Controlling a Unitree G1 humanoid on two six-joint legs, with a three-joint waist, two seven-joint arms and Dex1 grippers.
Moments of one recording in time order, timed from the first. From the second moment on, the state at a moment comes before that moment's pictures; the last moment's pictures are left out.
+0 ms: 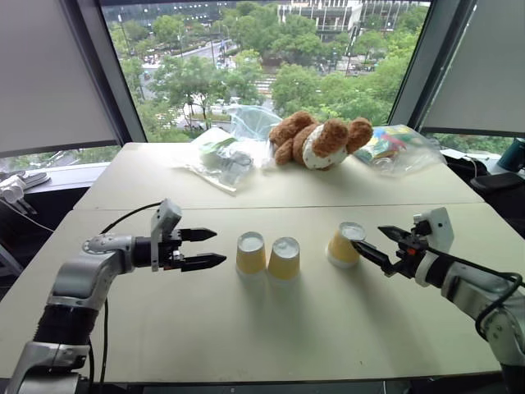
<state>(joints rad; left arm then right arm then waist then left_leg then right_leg) -0.50 0.72 0.07 0.02 -0.53 0.64 -1.23 -0.22 -0.71 -0.27 -0.26 0.63 0.69 0.52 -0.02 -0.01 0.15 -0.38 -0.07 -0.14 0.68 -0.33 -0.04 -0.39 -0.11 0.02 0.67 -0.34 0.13</state>
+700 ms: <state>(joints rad) -0.39 0.76 0.14 -0.18 -0.68 0.79 -1.07 -0.40 -0.60 -0.16 0.04 0.50 0.55 0.62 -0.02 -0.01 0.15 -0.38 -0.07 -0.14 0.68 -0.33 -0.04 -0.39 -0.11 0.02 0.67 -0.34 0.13</state>
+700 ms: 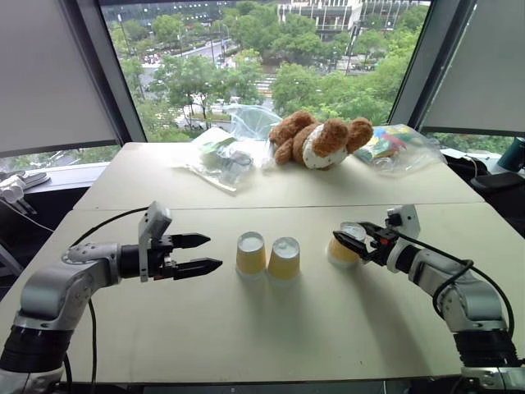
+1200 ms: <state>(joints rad) -0.38 0.79 0.15 -0.18 -0.69 0.78 -1.07 -0.63 -0.56 -0.13 -0.09 0.54 0.65 0.61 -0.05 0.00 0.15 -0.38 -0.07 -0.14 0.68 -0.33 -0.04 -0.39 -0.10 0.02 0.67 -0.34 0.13</state>
